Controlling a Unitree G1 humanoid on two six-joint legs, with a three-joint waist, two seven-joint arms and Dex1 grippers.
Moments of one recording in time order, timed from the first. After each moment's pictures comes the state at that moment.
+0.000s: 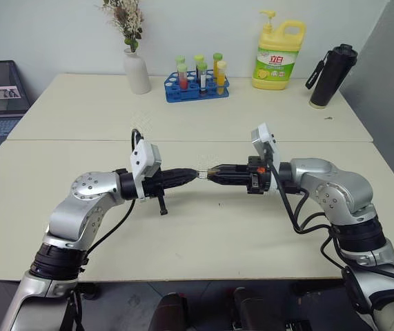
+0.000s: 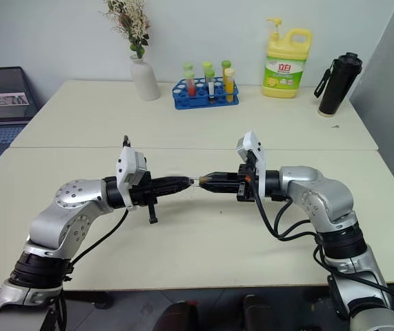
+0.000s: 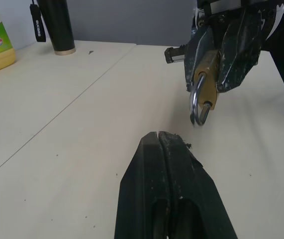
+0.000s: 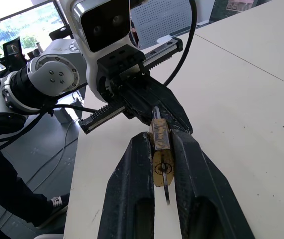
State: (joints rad) left arm -0.44 0.65 -0.08 -0.11 -0.53 0.32 -1.02; right arm -0.68 -0.45 0.14 -0.15 0.65 0.84 0.96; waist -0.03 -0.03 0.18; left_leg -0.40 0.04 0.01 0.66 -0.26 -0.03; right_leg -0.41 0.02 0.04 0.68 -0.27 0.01
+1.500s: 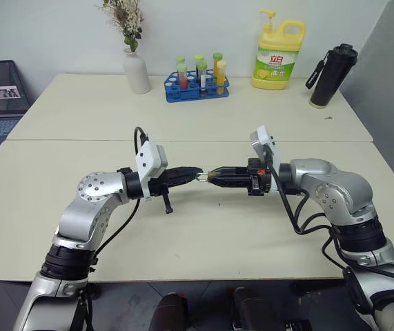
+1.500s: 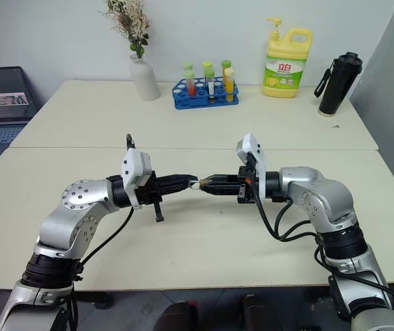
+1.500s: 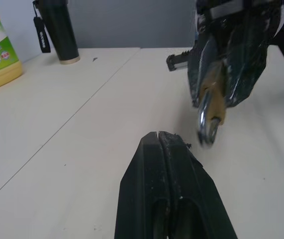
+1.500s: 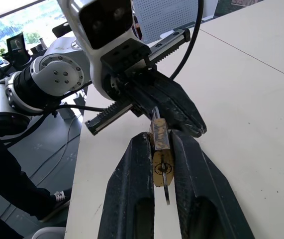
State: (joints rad) left arm -0.43 0.59 -0.06 -0.13 -0.45 0.29 -1.02; right arm -0.68 -0.46 0.16 -0.15 0.64 0.83 0.99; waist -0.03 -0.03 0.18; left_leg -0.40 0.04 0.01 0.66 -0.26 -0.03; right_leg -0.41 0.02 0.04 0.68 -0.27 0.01
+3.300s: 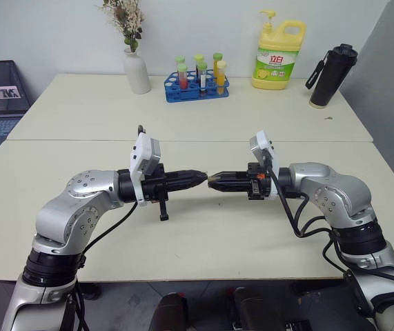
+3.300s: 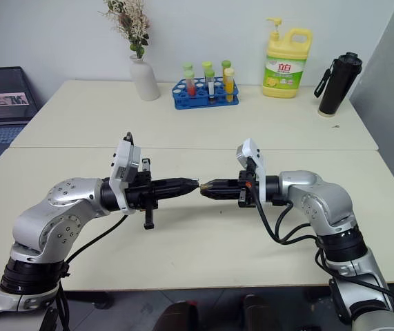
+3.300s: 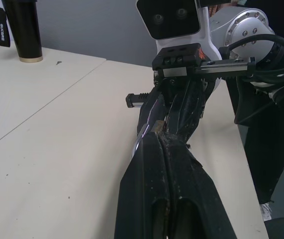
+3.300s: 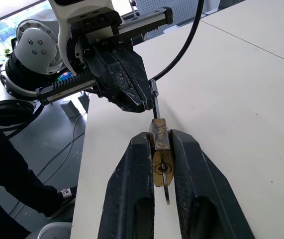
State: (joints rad) left arm -0.43 0.66 0.01 -0.30 -0.69 0.60 -1.02; right arm -0.65 -0.46 0.16 -0.15 0.64 0.84 1.00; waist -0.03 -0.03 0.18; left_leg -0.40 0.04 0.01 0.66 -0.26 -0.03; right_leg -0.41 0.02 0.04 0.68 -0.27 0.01
